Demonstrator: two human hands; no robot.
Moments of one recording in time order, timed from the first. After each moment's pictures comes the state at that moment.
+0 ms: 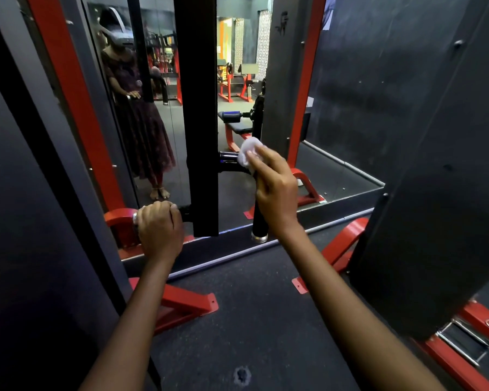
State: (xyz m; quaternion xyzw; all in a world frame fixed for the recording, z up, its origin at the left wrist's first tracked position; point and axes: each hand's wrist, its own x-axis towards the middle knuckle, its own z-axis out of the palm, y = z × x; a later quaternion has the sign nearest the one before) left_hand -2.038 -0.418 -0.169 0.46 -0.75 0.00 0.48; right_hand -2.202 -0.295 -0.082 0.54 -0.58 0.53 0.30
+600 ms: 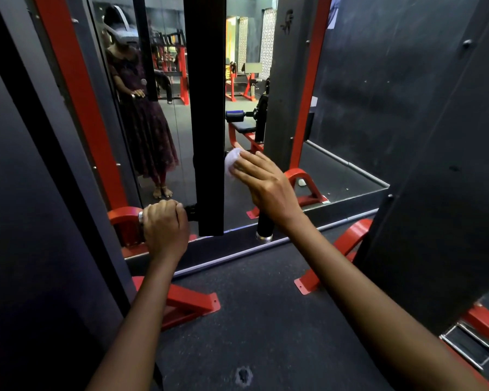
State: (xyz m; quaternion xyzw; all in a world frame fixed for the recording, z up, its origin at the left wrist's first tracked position) left_hand -2.039 -0.419 -0.169 0.45 -0.75 0.00 0.48; right_hand -2.224 -0.315 -0.086 0.69 -0.49 0.33 0.41
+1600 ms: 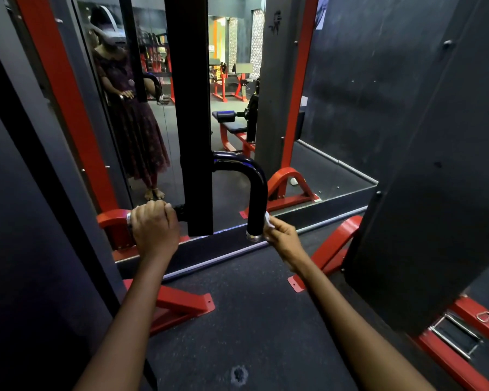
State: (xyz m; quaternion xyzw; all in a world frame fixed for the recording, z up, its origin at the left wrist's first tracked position) left_hand -2.042 -0.418 -0.168 0.47 -0.75 0.00 0.46; right_hand -2.260 -0.274 -0.210 0.32 -0.56 0.68 -0.34
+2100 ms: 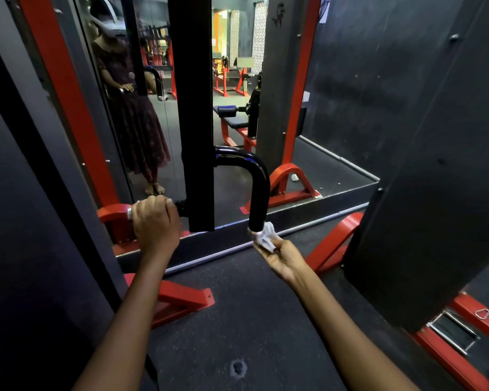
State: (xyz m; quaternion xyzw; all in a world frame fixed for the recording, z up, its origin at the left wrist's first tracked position) left_hand -2.042 -0.419 -0.169 0.47 -0.75 0.01 0.46; right_hand -2.227 -0.263 -0.204 -0.03 -0.36 0.78 -0.51
